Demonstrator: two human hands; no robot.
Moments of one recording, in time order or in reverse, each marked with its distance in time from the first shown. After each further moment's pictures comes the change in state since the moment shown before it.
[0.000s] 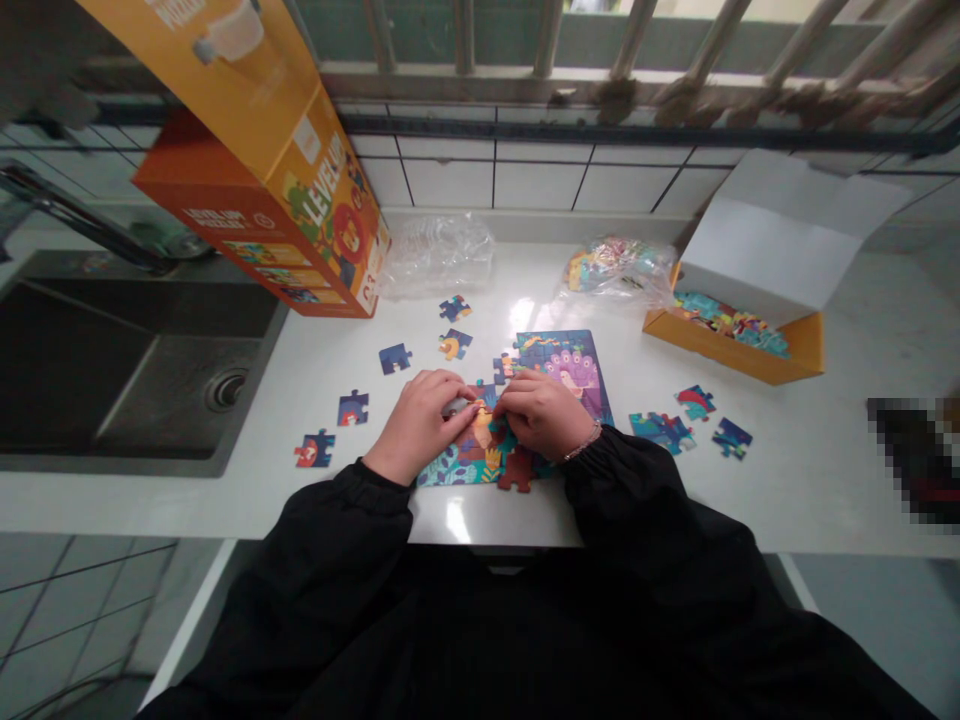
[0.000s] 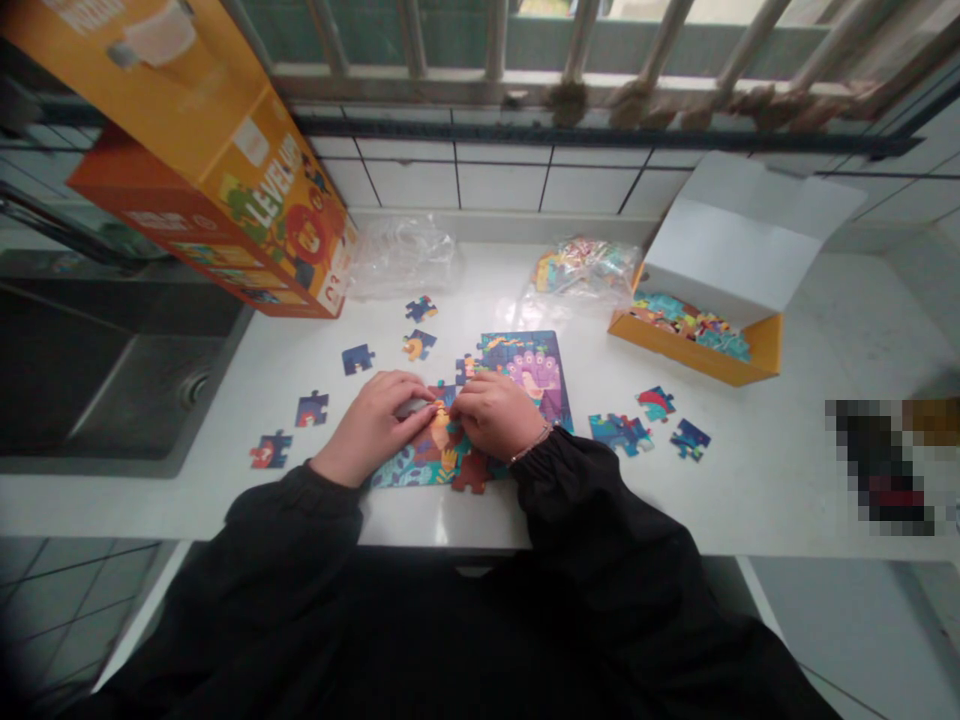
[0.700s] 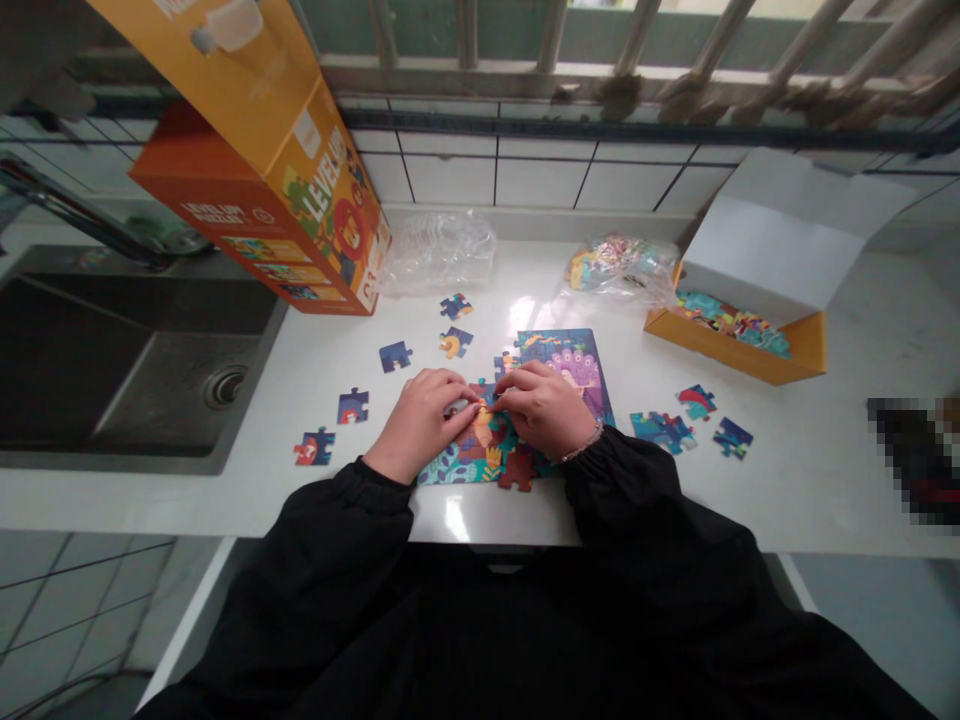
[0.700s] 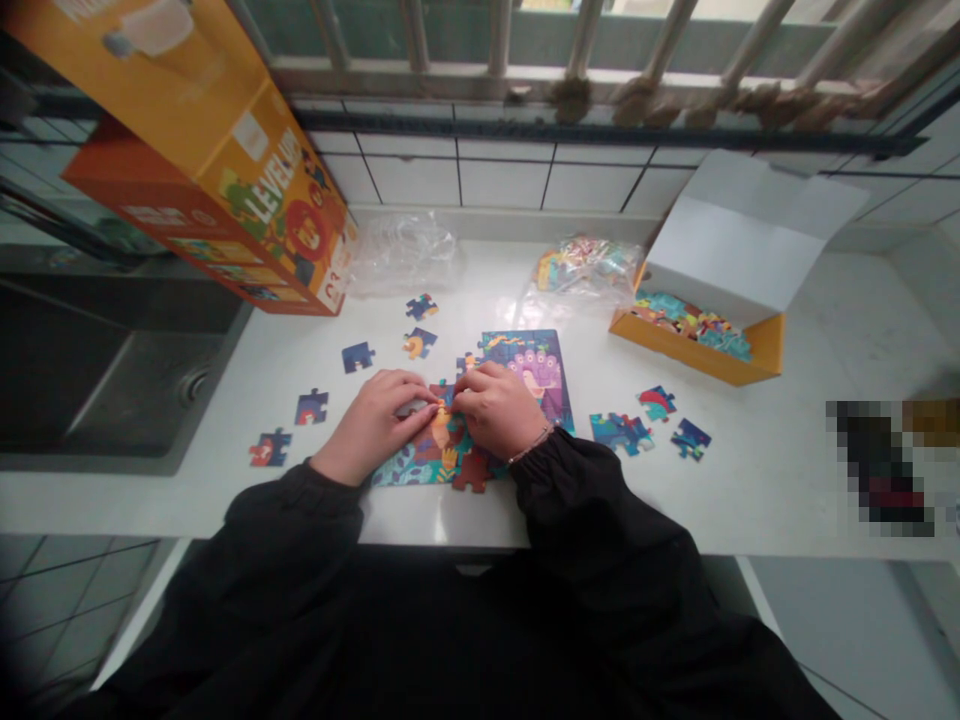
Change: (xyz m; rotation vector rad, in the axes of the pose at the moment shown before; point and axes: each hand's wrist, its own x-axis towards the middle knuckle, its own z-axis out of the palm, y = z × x) left_hand -0.001 -0.002 0.002 0.044 -0.004 0.024; right_hand -0.001 0.000 0.001 -0.118 0.033 -0.005
